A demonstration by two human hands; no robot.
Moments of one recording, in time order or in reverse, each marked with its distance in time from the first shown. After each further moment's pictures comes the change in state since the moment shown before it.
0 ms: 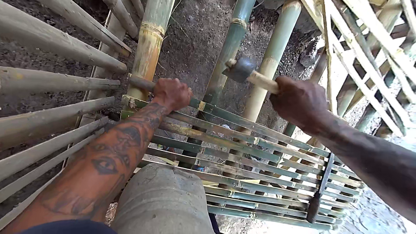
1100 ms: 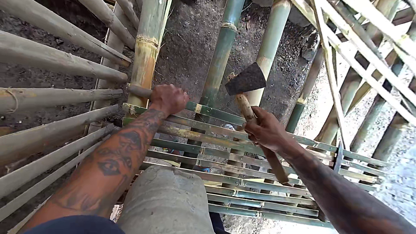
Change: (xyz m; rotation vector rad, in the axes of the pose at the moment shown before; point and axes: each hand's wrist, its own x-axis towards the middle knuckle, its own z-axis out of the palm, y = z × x) left_hand 0.002 0.000 -0.001 0.032 0.022 -0.020; right_hand -0.038 -0.018 0.060 1.107 -0.365 0.276
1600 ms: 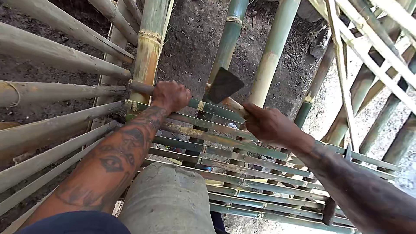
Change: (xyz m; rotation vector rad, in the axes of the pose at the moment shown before) left_hand -0.001 0.002 0.000 0.002 -0.027 -0.014; right_hand 0.000 -0.029 -0.011 -0.729 -0.036 -0.278
